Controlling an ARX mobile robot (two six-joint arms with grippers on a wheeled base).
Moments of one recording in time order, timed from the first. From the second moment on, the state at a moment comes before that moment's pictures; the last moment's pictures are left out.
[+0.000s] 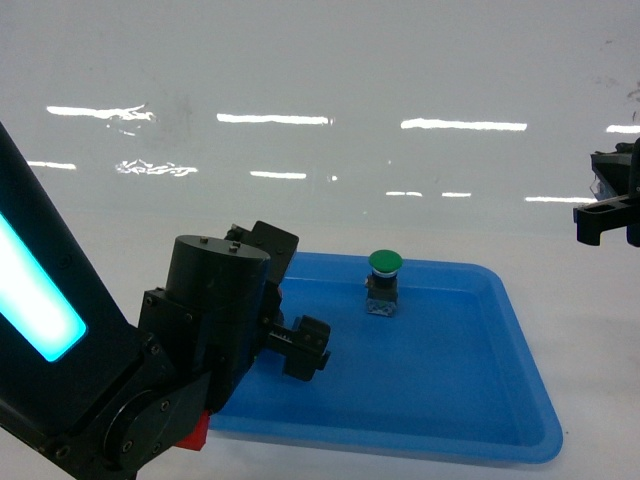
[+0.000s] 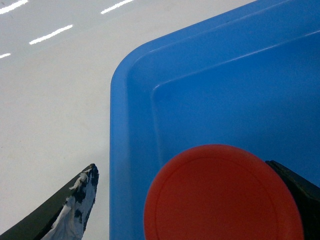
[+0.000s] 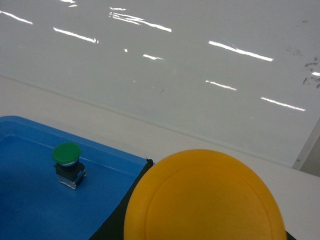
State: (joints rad) left arm -0.41 2.39 0.98 0.89 -0.35 0.15; right arm 0.18 1.57 0.58 0.80 0.06 -0.16
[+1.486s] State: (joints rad) left arm -0.16 1.82 0.39 1.29 -0.17 0.27; right arm 0.18 1.57 0.58 0.80 0.06 -0.16
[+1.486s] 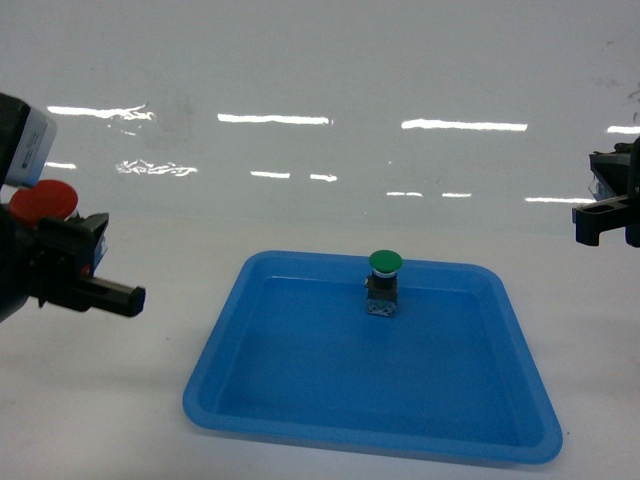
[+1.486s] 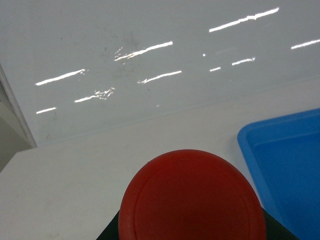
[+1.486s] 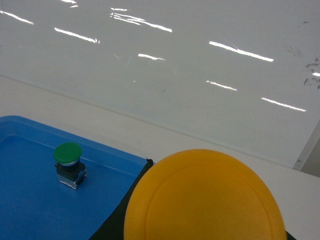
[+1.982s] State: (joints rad) left arm -0.16 1.81 0.33 1.28 -0.17 0.32; right arm 0.18 1.57 0.58 0.80 0.06 -0.16
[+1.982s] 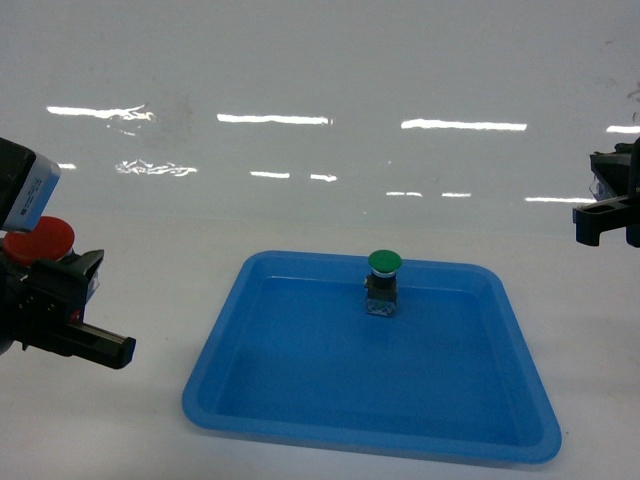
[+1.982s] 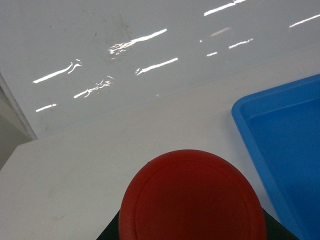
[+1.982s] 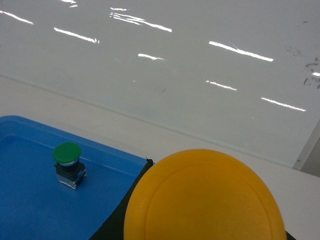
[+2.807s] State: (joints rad) left arm -0.16 1.81 0.34 1.28 -0.17 0.32; right arm 0.18 1.57 0.58 0.80 0.06 -0.16
